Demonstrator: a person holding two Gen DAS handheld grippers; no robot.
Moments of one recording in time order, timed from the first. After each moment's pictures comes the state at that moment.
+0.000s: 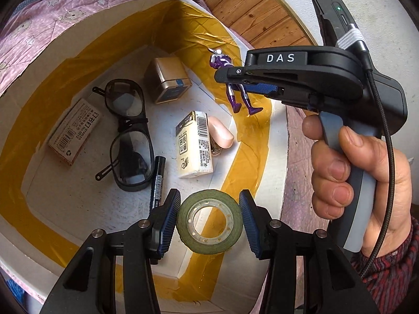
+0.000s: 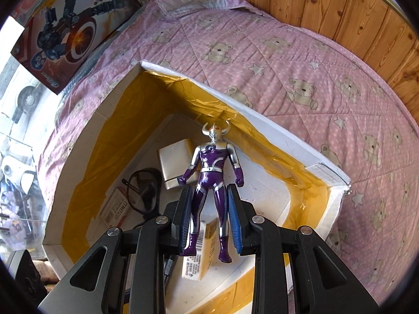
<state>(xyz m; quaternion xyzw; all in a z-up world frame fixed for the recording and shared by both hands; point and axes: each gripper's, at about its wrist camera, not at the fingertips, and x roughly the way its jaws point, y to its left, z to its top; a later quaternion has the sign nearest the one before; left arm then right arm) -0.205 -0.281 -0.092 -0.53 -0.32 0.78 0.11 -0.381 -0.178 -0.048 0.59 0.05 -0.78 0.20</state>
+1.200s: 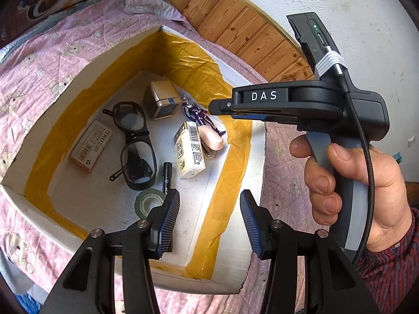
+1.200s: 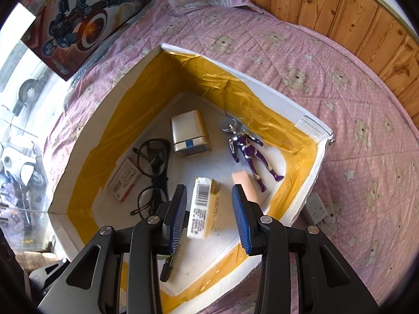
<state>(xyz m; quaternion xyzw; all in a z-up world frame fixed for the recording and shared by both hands) -0.166 -0.274 -0.043 -0.49 -0.26 0.83 0.10 -0.328 -0.167 -0.025 0.59 0.07 -0.77 0.21</state>
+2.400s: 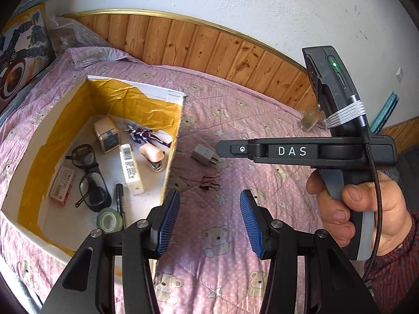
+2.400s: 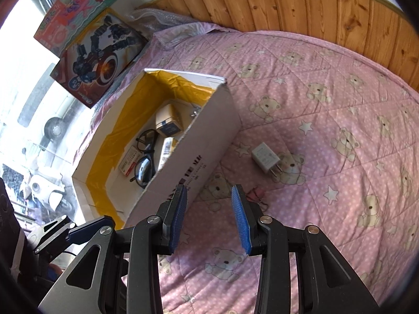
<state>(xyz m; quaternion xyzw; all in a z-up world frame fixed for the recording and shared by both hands) -0.151 -0.157 -0.005 -0.44 -0.12 0.88 0.14 -0.256 -0.005 -0.009 0.53 -0.06 -0.81 0.24</state>
